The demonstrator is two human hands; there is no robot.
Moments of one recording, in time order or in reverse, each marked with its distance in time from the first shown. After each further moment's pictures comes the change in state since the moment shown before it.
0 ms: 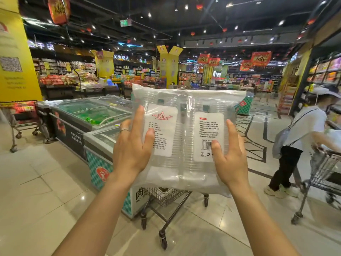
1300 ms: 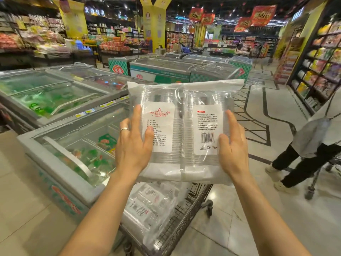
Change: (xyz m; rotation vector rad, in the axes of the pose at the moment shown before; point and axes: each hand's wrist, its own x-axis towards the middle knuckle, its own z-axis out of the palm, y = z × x) left_hand 0.340 -0.229 0.458 -0.062 -0.181 -0.119; right_hand 0.354 0.310 0.363 -0.047 -0.093 0.143
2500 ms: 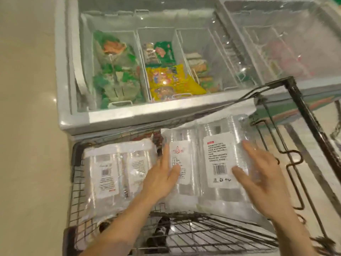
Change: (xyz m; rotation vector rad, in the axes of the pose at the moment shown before) left_hand 0.003 -0.199 0.425 -0.054 -0.355 -0.875; right_hand 0.222 0.355 0.287 0.058 -1.068 -0.168
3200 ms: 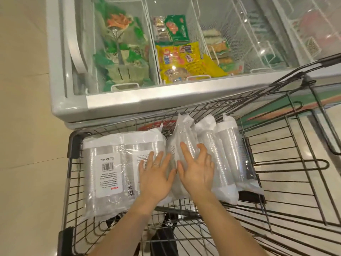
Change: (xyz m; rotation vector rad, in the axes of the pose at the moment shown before) left_hand 0.028 -0.106 0.046 0.496 -0.038 -0.210; right_hand 0.035 0.037 0.249 -0.533 -0.106 0.027
